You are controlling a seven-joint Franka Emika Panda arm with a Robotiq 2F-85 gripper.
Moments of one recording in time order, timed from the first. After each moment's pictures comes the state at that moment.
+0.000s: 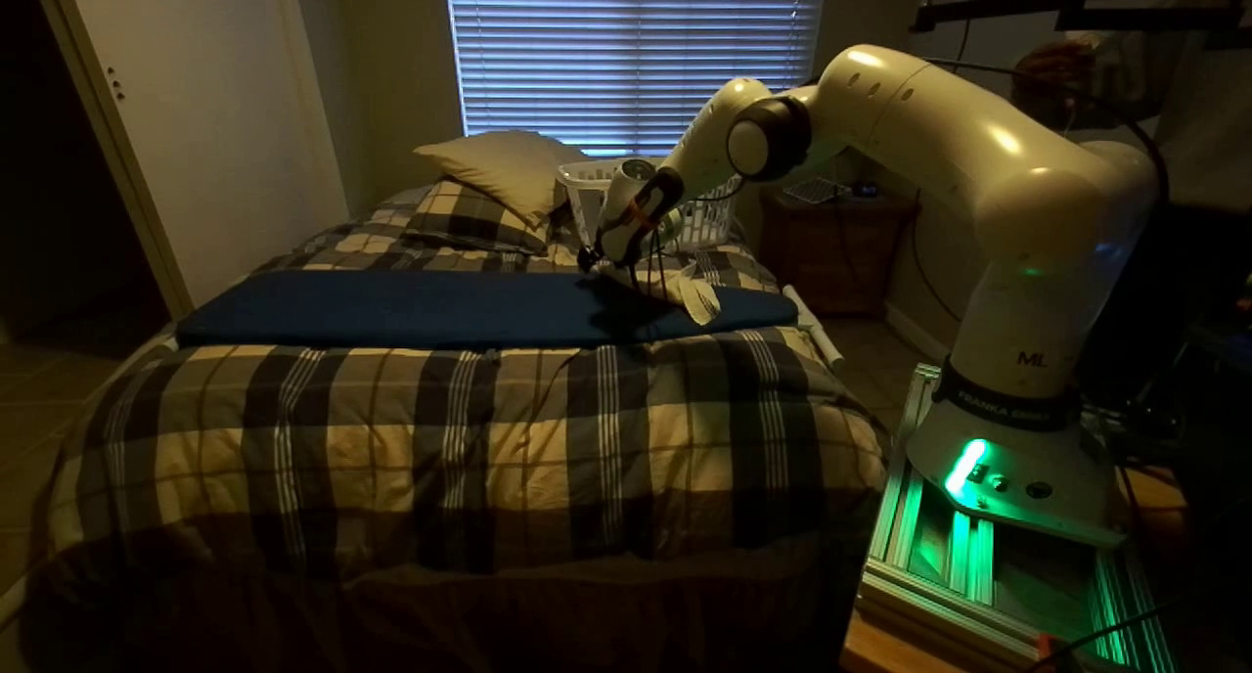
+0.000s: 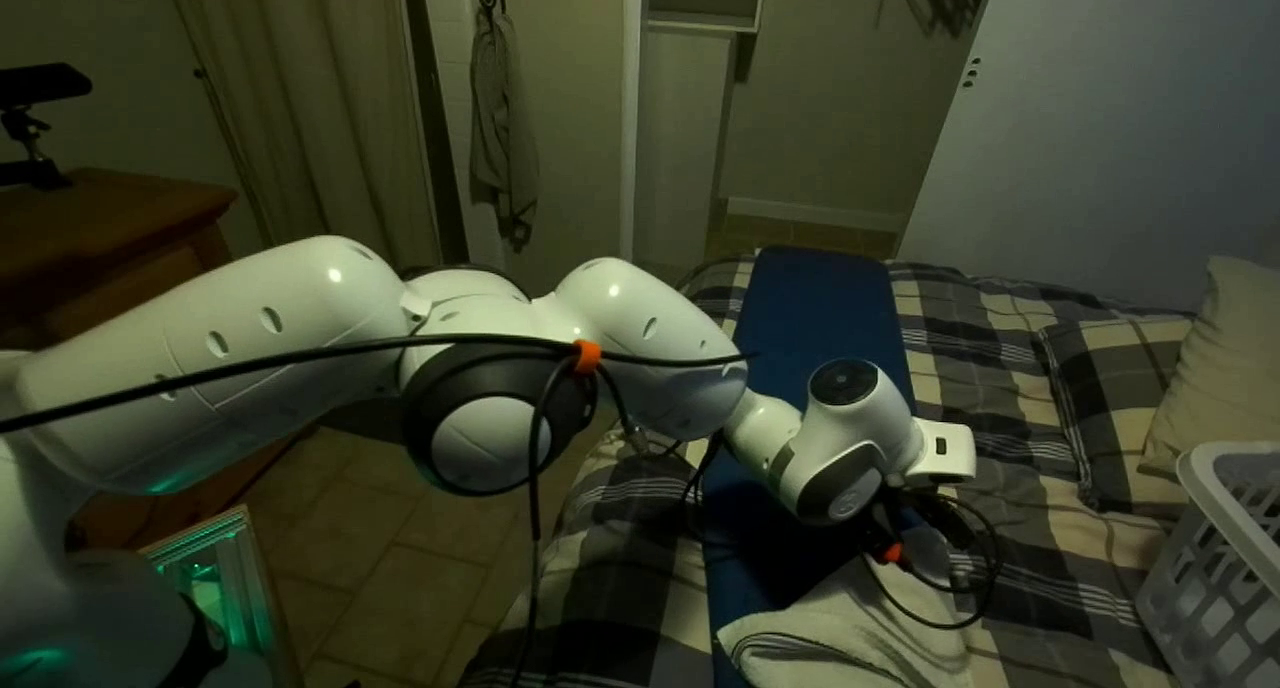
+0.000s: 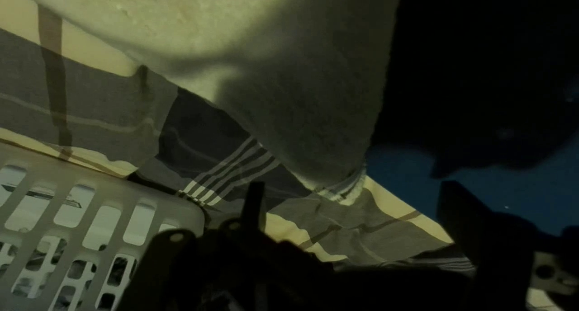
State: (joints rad) arm -0.30 1.19 -0.15 -1.15 -0.13 3.00 0.10
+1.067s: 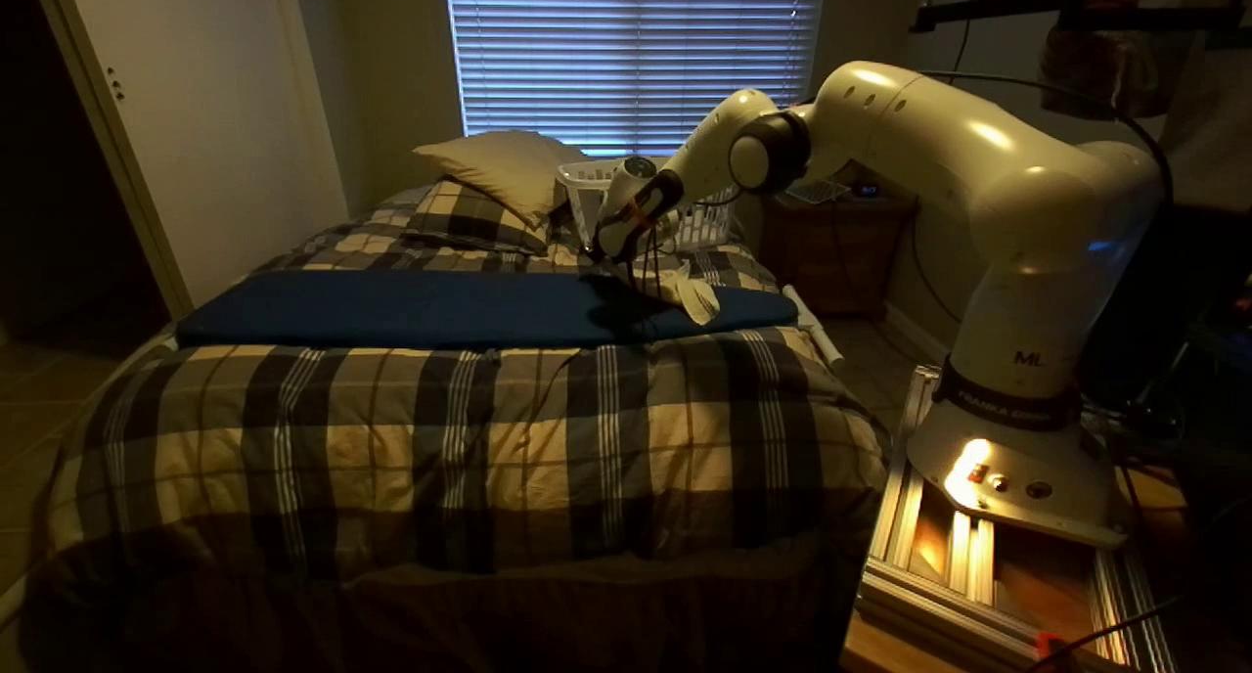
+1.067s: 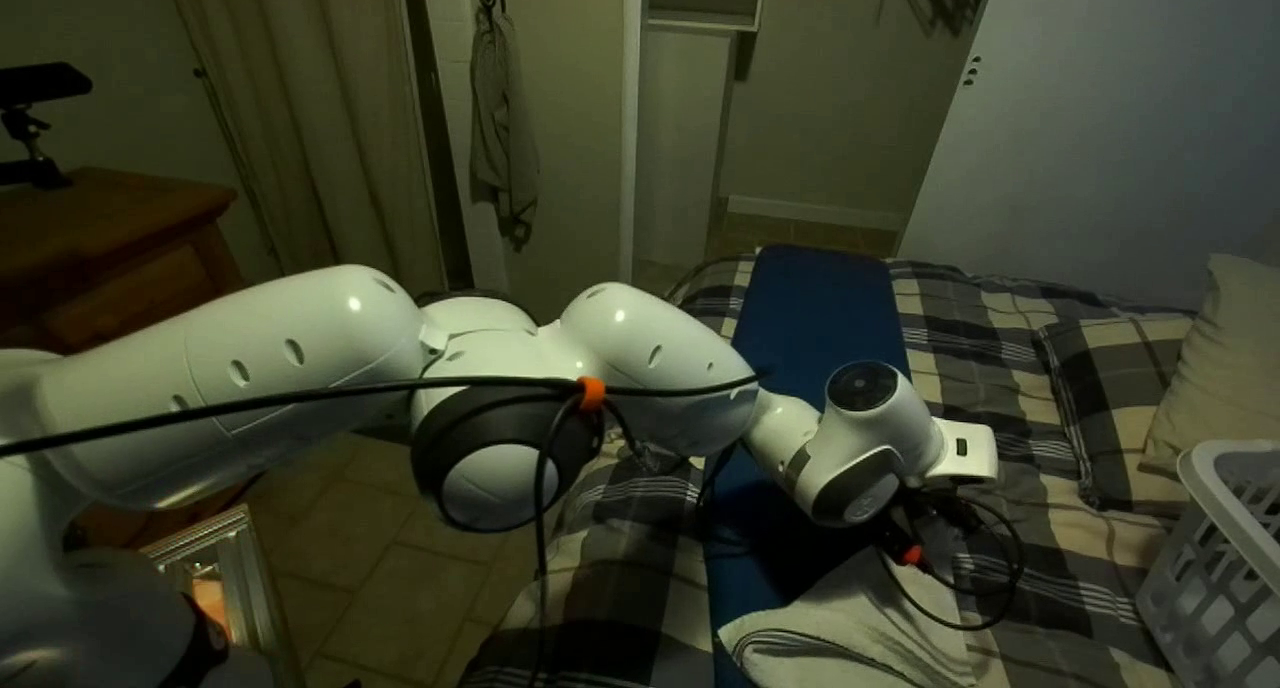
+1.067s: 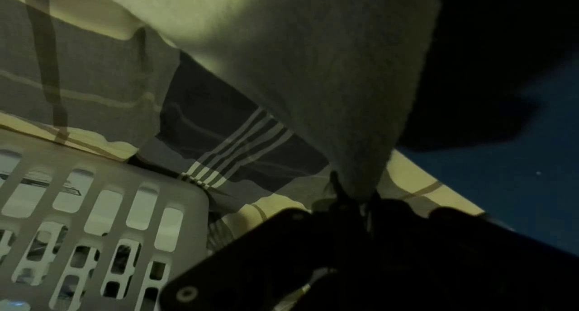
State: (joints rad) arm -0.34 1.25 -0.11 -1.02 -0.11 2.97 0.07
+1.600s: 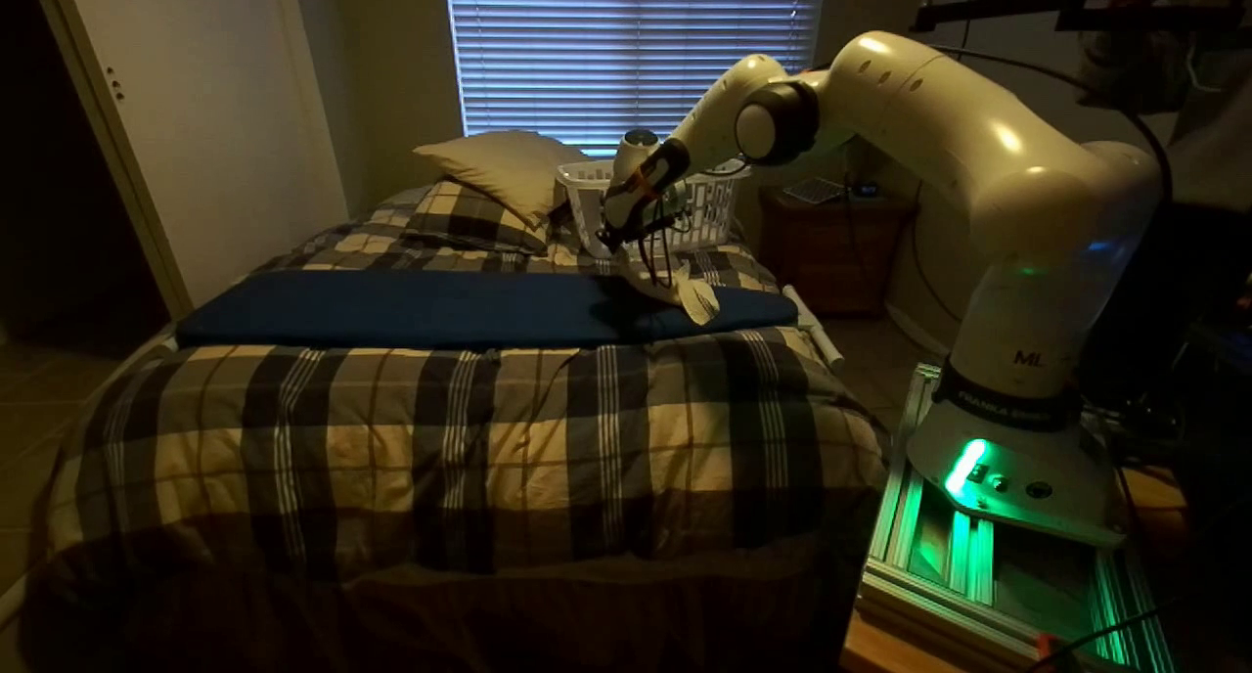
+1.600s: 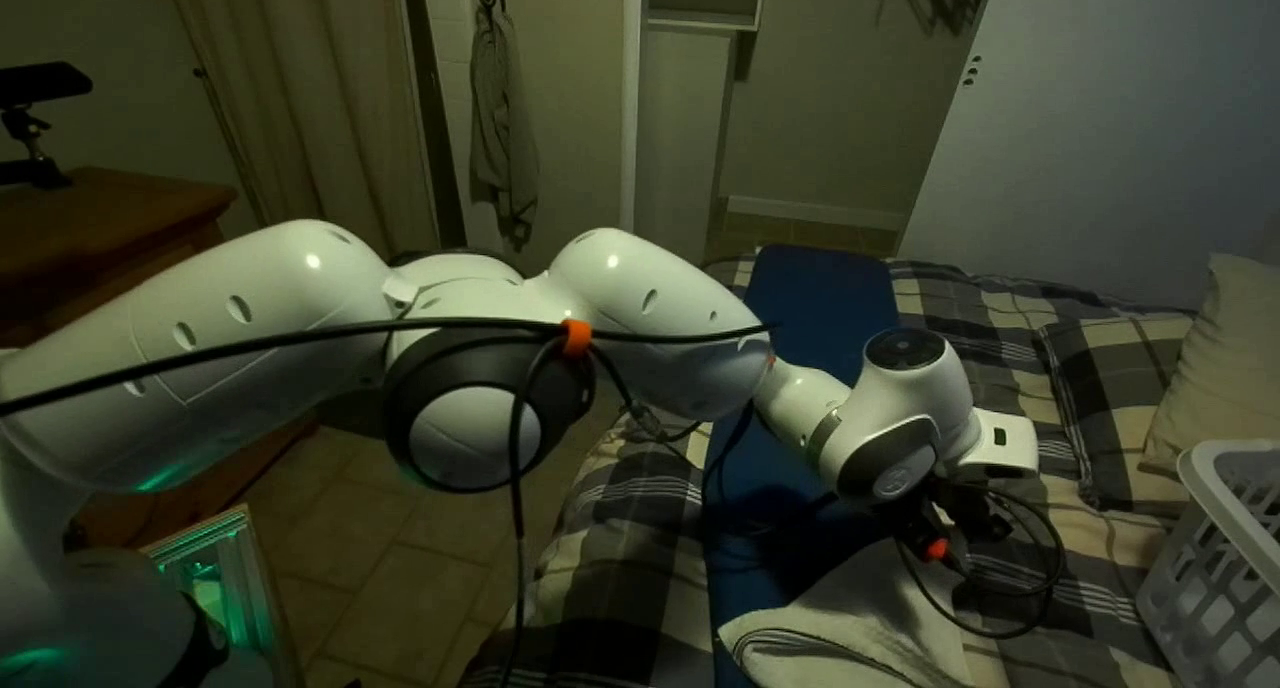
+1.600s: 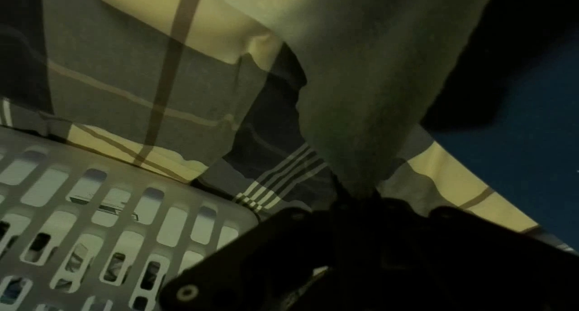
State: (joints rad) arm -0.34 1.12 -0.16 -1.11 -0.11 2.78 0.08
